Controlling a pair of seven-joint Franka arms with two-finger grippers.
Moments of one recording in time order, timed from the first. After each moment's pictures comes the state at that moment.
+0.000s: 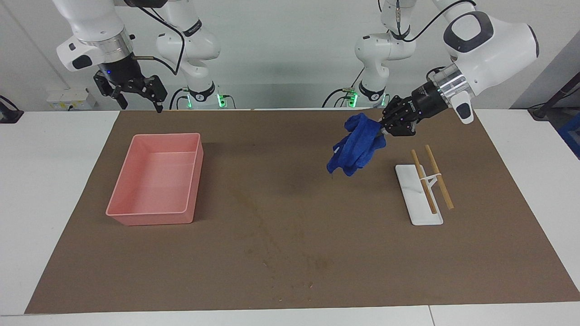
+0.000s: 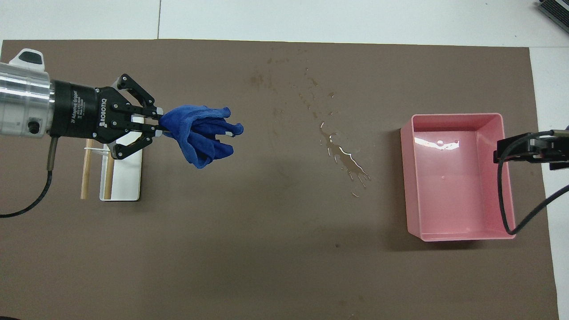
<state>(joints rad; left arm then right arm) -0.02 0.01 -0.13 -1.71 -0.82 1.79 -1.40 -0.02 -0.08 0.04 -1.60 -0.02 1.50 0.17</state>
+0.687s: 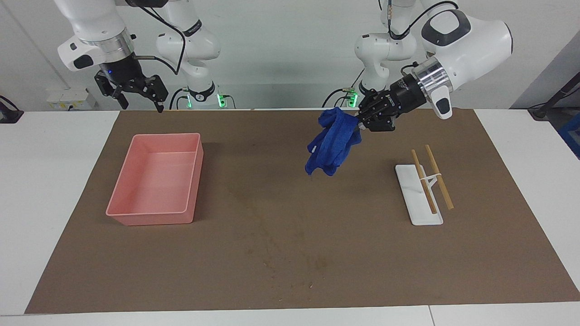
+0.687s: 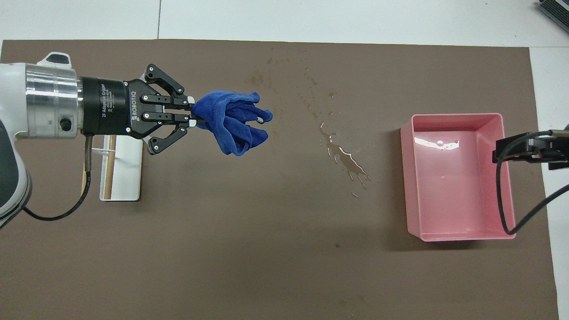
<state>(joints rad) -0.09 0.00 -0.14 -1.74 -0.96 1.92 -1.49 -0.02 -0.08 0.05 -1.60 -0.02 1.50 0.20</state>
